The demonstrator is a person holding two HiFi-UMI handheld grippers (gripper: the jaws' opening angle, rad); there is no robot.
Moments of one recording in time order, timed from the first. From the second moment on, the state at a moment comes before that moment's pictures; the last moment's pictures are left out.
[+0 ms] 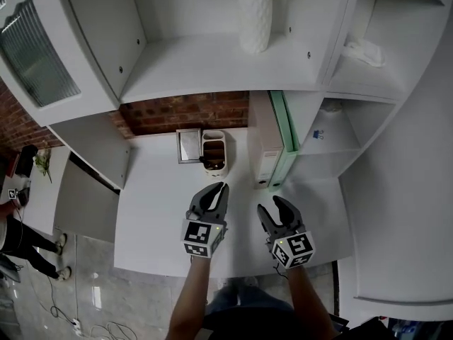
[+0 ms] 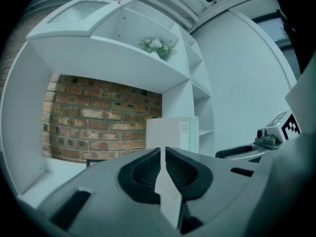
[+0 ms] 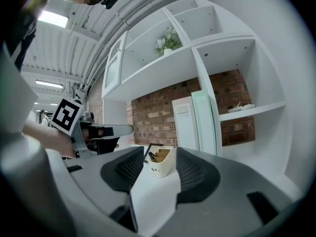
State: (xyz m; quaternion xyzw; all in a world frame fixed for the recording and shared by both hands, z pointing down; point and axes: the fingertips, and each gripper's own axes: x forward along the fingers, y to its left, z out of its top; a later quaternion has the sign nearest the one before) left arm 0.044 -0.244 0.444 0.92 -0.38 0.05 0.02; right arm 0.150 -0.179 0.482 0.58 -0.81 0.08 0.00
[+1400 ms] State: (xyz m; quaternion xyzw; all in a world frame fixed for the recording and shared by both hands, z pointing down) left arm -0.080 -0.187 0.409 0.90 -0.44 0.05 0.00; right arm 0.108 -0.149 0.404 0.64 -0.77 -0.03 -0.02
